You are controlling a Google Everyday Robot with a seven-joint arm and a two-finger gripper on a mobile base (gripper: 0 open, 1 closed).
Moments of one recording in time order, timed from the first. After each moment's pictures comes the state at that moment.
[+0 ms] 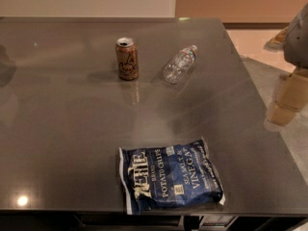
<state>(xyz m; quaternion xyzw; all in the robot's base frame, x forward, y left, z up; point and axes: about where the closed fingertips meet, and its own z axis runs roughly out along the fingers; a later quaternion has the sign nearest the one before) 0.438 -0.217 0.976 -0.60 0.78 -0.03 0.16</state>
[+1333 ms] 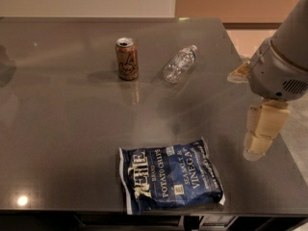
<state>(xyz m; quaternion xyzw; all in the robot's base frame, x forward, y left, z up) 0.413 -0.169 0.925 -0.67 0.73 0.04 0.12</state>
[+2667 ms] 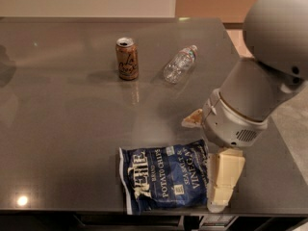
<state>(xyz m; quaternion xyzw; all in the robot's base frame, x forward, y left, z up) 0.348 -0.087 0.864 -0.73 0.66 0.15 0.09</state>
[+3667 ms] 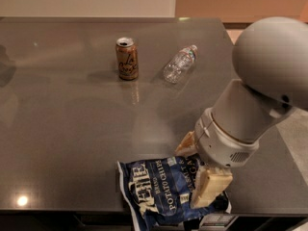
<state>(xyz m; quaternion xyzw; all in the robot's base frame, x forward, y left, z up) 0.328 -0.074 0.841 -0.76 0.62 0.15 0.10</state>
